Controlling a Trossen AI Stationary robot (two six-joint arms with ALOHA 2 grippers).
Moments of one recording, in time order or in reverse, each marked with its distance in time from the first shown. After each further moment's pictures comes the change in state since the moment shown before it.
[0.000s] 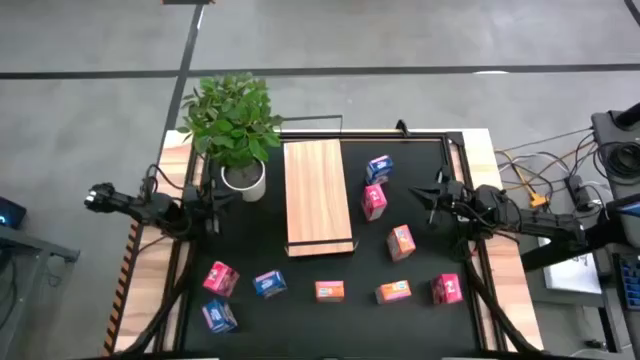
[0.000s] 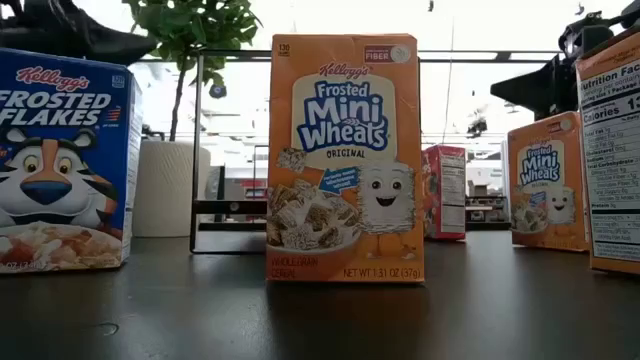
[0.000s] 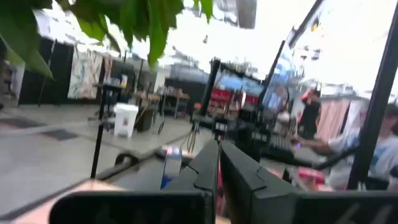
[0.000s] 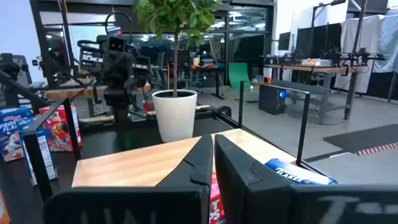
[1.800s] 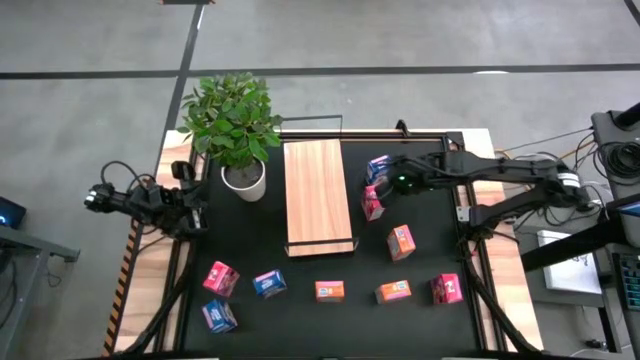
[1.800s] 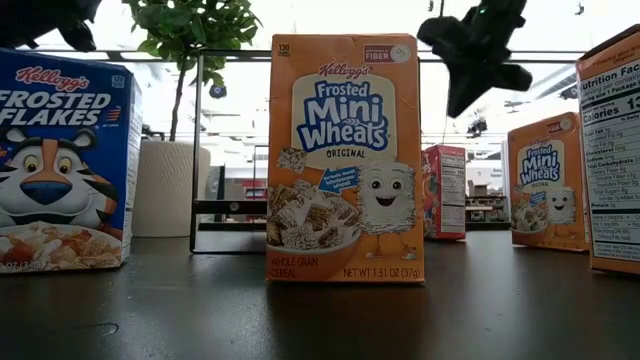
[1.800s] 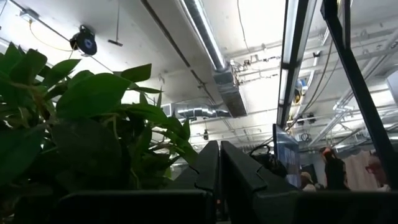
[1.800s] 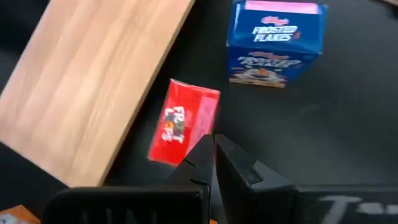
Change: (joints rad) left arm 0.000 0.000 0.000 0.463 0.163 0.523; right arm 0.017 1.253 1.141 -1.069 0.071 0.839
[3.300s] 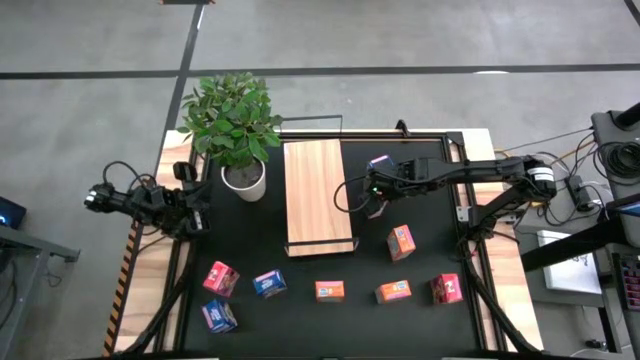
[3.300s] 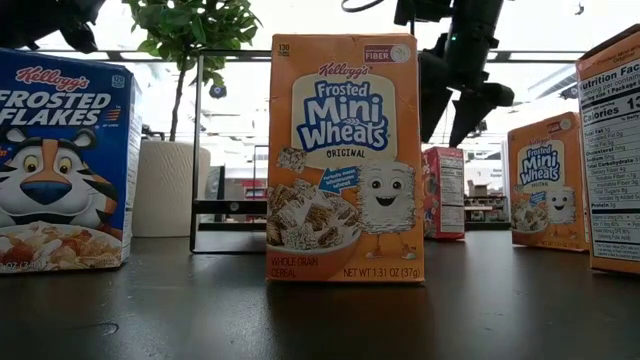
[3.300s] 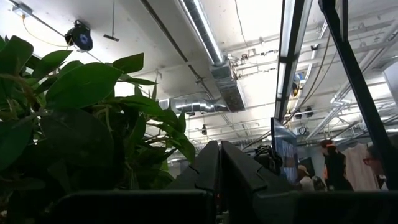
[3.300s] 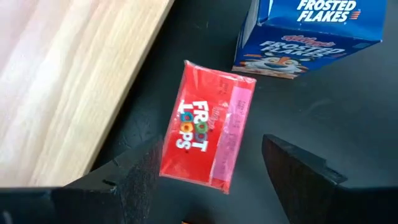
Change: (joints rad) left arm 0.000 0.000 0.000 -0.030 -0.001 -0.003; right arm 0.033 0.212 0.052 -0.004 0.038 0.034
